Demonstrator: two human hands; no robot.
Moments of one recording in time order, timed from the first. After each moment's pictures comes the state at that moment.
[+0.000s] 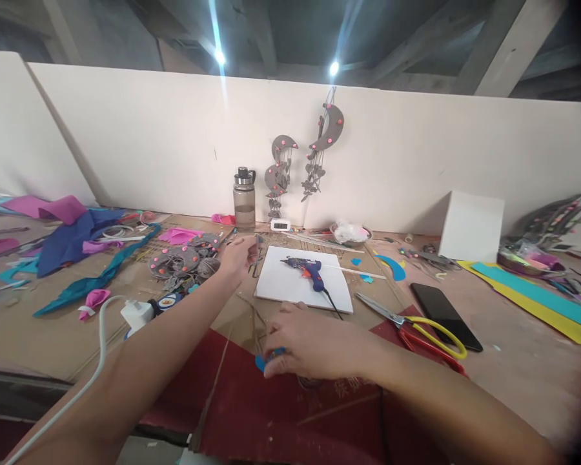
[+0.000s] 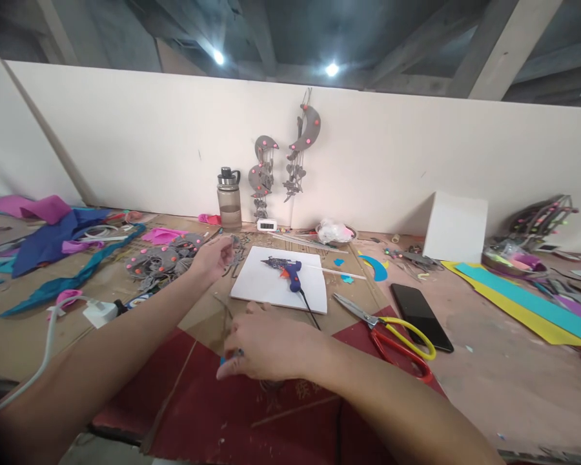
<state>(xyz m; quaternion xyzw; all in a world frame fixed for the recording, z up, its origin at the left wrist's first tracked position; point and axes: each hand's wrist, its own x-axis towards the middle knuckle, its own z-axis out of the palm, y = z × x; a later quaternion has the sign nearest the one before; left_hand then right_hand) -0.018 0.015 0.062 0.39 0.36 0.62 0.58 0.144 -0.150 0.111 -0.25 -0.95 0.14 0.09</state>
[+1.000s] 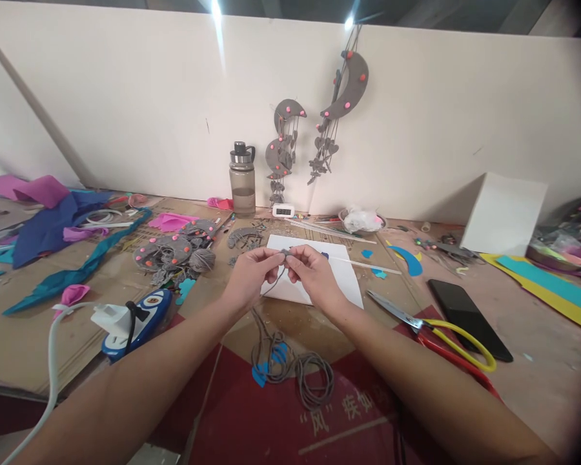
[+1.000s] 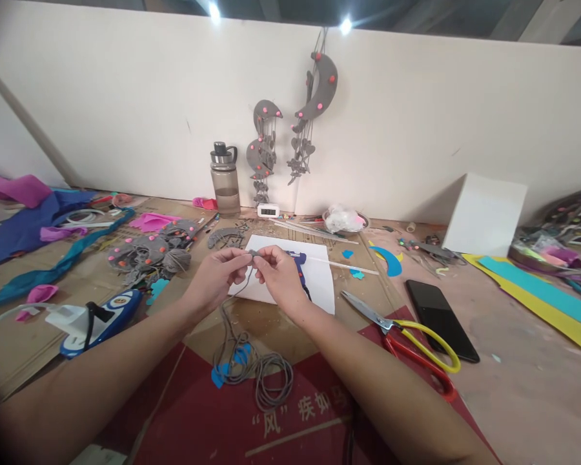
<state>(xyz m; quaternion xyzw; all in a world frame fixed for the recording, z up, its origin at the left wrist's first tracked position) 0.011 -0.036 0.051 0.48 0.36 0.54 0.58 0.149 -0.043 0.046 -0.39 -0.56 0.48 0.55</state>
